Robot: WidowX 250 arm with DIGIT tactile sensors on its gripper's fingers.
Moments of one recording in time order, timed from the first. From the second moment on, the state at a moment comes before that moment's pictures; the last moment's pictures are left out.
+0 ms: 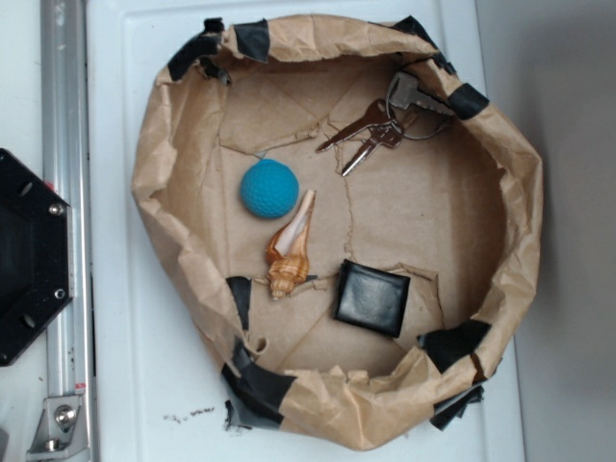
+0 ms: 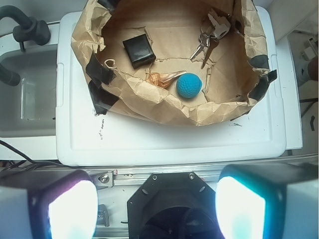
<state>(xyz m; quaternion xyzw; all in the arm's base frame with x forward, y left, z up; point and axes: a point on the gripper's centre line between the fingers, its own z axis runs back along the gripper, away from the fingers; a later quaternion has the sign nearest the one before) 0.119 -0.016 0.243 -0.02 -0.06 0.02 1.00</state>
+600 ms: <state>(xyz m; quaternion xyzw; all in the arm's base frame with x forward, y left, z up) 0.165 0.004 0.208 -0.03 -0.02 0.10 0.99</state>
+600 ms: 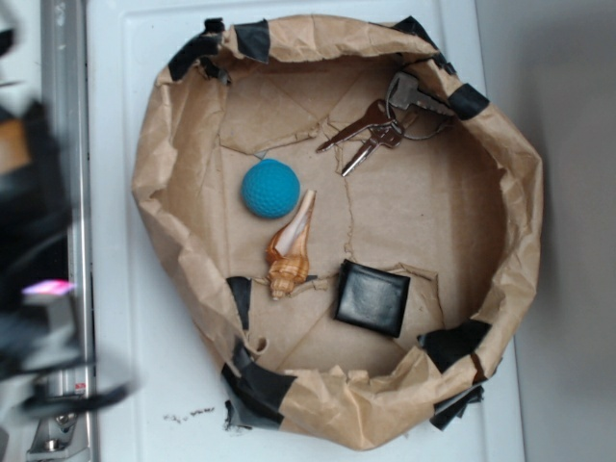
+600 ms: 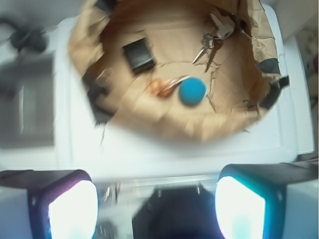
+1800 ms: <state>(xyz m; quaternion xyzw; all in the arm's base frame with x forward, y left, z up) 0.230 -0.024 0.031 -0.08 -0.06 0.31 0.95</state>
